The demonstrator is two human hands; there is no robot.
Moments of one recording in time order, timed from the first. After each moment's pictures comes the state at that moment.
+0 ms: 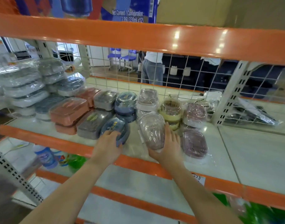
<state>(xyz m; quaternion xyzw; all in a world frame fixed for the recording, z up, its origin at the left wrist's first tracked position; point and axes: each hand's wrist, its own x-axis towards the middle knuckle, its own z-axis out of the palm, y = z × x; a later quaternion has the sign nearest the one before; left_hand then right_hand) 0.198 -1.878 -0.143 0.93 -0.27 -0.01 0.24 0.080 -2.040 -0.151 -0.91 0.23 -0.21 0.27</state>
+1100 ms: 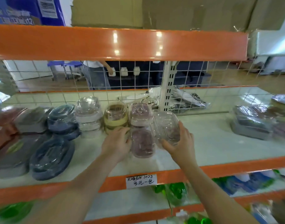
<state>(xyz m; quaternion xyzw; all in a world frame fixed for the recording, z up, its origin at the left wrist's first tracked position) 0.131 -2.047 -0.124 0.85 -0.45 -0.03 0.27 -0.041 -2.160 -0.148 -0.80 0.40 -0.36 0.26</state>
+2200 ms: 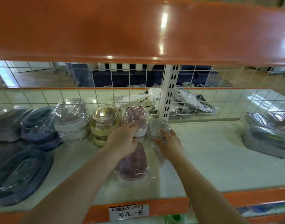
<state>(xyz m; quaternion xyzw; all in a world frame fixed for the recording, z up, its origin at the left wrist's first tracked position) 0.149 -2.134 -0.118 0.83 -0.55 0.00 0.12 0.026 -2.269 -0.191 -0.82 0.46 -0.17 0.31</state>
